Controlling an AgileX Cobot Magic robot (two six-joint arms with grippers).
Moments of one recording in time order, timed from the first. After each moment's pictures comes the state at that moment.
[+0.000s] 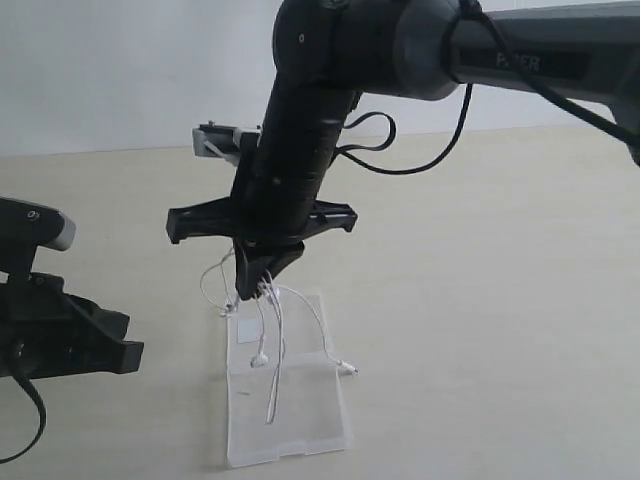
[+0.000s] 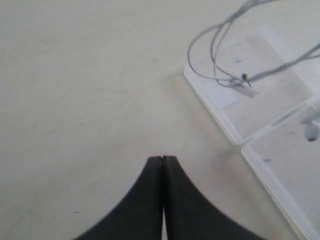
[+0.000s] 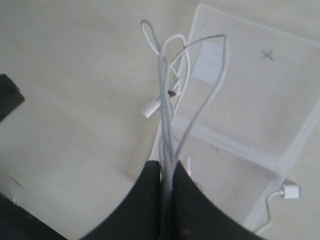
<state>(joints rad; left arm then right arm) -0.28 1.38 -0.43 0.94 -0.08 -1.03 0.68 2.15 -1.82 0.36 1.22 0.12</state>
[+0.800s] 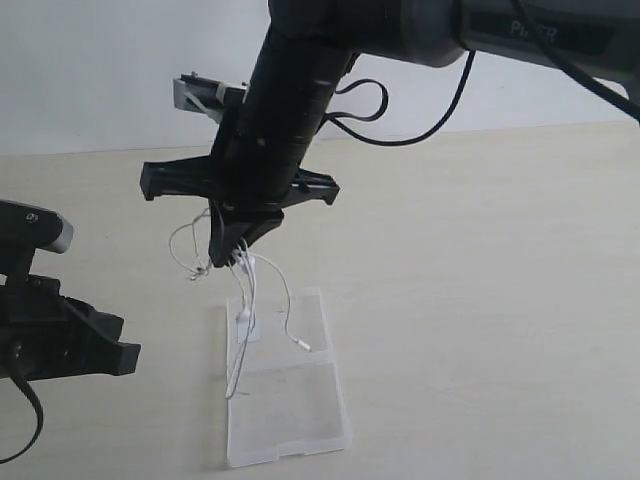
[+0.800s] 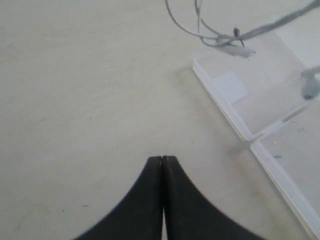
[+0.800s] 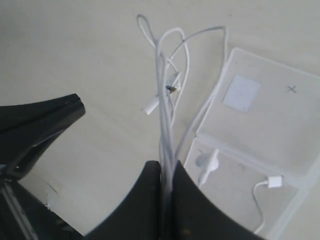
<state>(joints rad) -0.28 1.38 -0.43 0.94 -0.06 -1.03 0.68 2.14 -1.89 0.41 1.22 0.11</state>
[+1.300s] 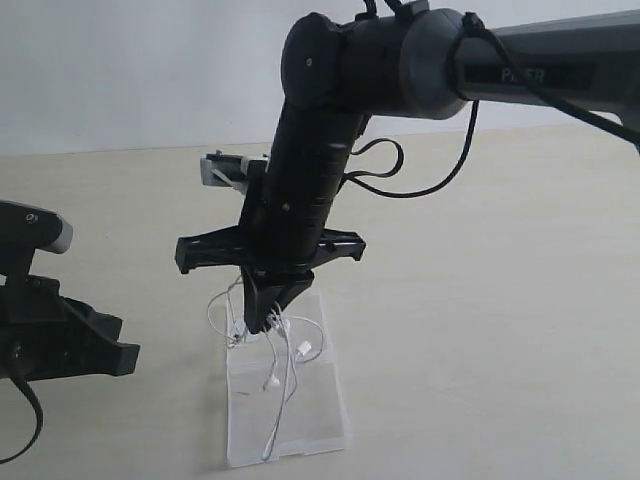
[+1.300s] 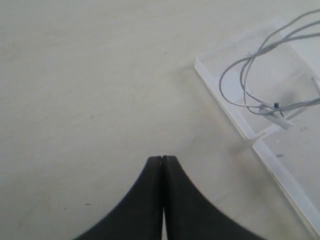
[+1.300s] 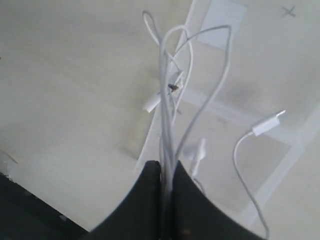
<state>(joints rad) -0.28 1.38 -0.43 0.94 -0.05 -1.03 0.68 2.14 -1.71 0.41 1.22 0.08</state>
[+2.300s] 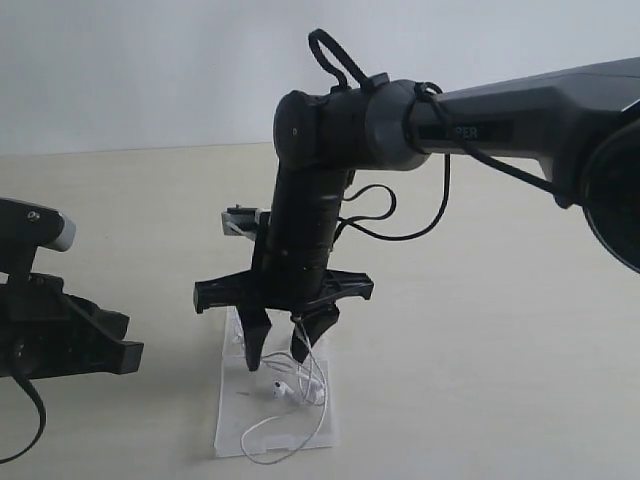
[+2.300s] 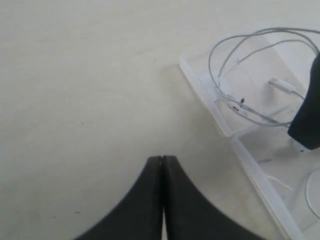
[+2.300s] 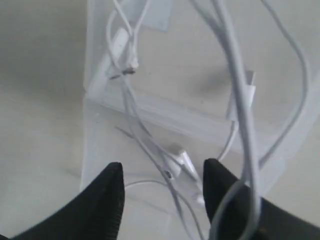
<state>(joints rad) -0.28 1.38 -0.43 0.94 -0.08 -1.03 0.68 2.27 -1.72 0.36 1.21 0.21</state>
